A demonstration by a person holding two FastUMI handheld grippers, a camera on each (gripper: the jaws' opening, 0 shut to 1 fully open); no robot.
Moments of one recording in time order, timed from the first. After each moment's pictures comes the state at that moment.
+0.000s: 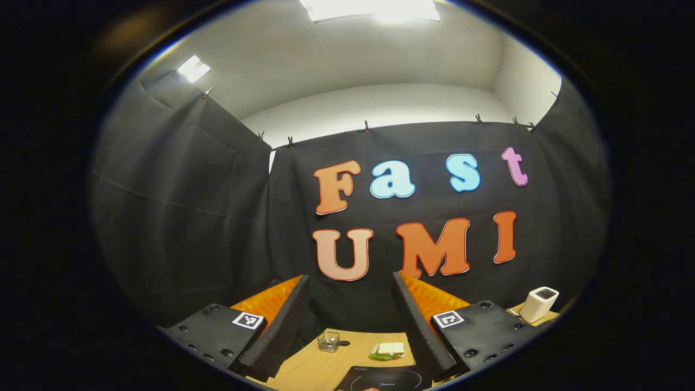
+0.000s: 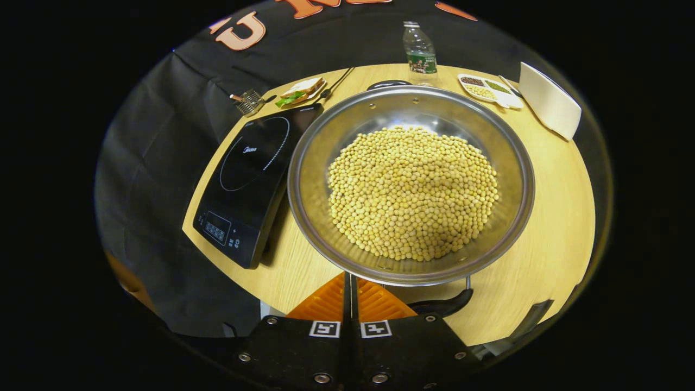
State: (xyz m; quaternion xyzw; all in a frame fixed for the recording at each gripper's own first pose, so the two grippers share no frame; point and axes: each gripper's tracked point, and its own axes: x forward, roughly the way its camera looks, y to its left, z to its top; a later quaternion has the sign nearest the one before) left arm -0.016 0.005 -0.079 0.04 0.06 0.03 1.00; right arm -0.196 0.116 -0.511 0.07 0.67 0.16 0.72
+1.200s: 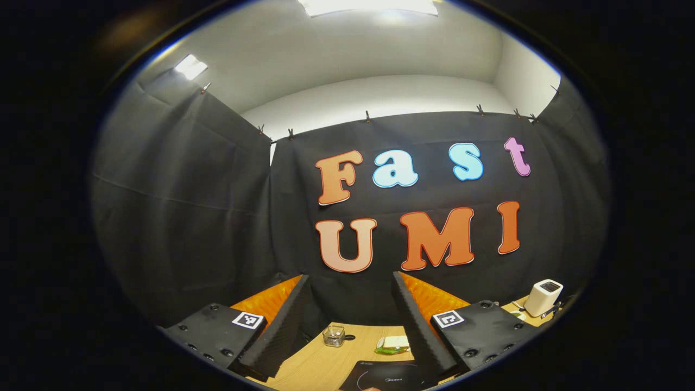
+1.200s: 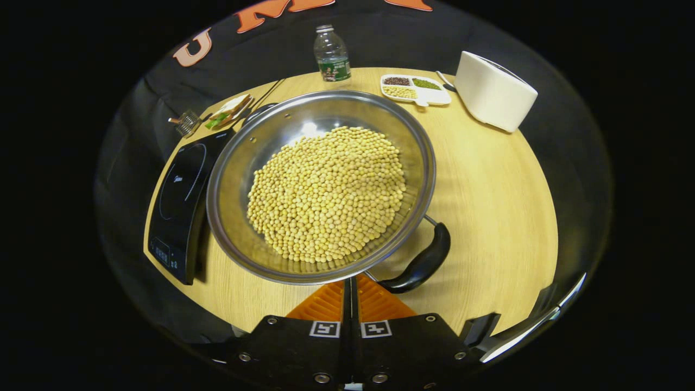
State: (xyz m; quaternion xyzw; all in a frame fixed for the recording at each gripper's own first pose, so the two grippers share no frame) left arm -0.013 0.017 -0.096 0.05 0.08 0.03 0.99; right arm -0.152 -0.005 -0.537 0.03 0.68 0.03 0.74
